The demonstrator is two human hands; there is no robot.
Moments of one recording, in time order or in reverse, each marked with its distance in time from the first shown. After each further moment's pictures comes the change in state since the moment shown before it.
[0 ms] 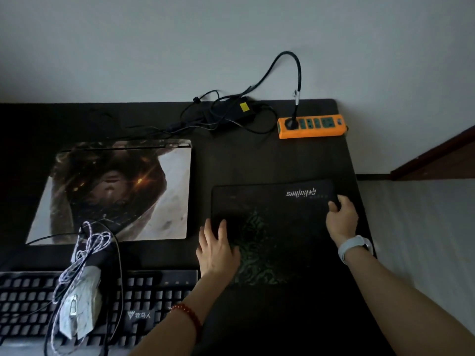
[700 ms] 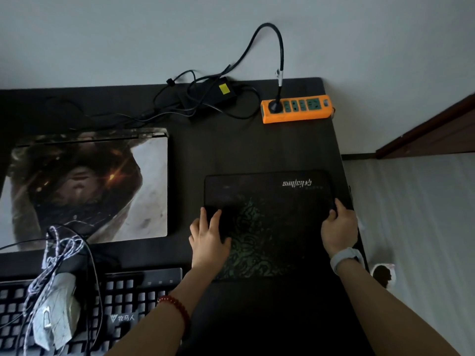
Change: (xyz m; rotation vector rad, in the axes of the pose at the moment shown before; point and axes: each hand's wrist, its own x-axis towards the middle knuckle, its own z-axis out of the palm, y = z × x) left_hand 0.018 0.006 0.013 -0.083 -0.003 0.118; right_hand -0.020 0.045 -0.008 -0.278 0.127 0.013
